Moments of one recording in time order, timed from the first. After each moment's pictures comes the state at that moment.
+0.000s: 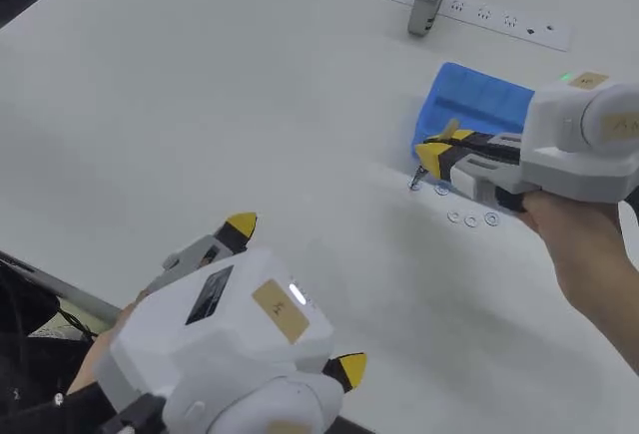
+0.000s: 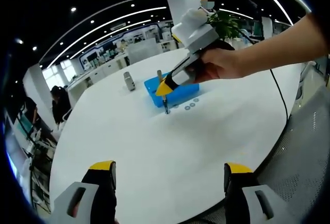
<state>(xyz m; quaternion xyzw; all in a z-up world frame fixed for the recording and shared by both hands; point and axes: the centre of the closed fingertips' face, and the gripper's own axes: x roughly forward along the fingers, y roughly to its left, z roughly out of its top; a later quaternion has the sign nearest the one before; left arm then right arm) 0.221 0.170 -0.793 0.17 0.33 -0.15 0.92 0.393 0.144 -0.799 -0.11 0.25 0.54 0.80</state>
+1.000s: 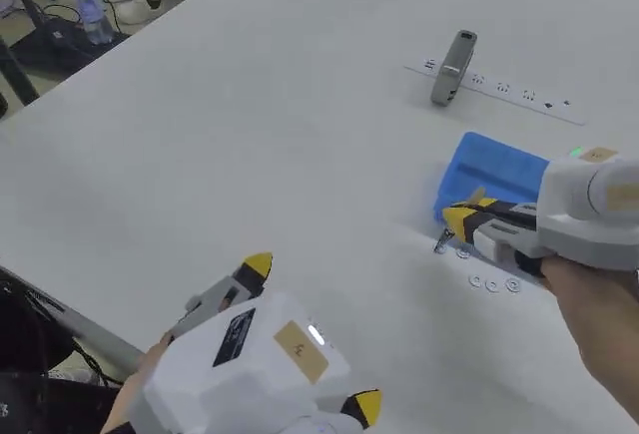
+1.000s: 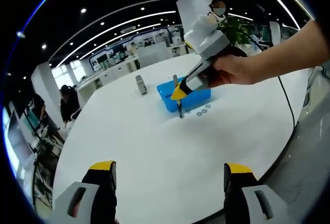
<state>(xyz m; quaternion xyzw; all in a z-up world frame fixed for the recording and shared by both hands) 0.227 0.185 -0.780 0.16 0.30 -0.11 0.93 0.403 0.136 -0.798 -0.13 0.27 0.51 0.81</state>
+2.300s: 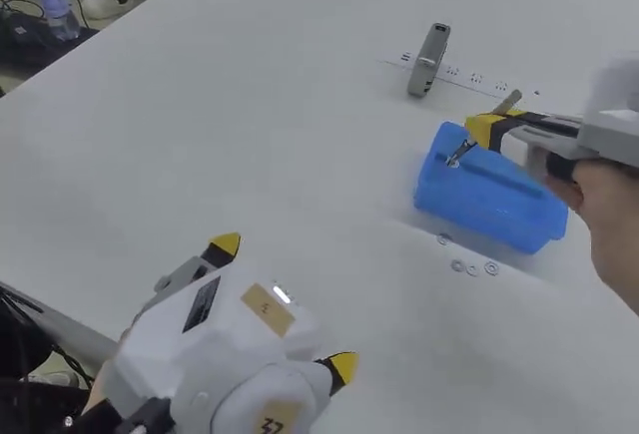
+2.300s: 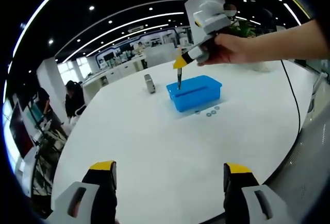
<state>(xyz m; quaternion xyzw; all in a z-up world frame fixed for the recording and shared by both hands) 0.232 0.203 -0.779 0.14 0.30 -0.08 0.94 0.458 0.135 -0.745 -0.09 0.22 0.47 0.85</state>
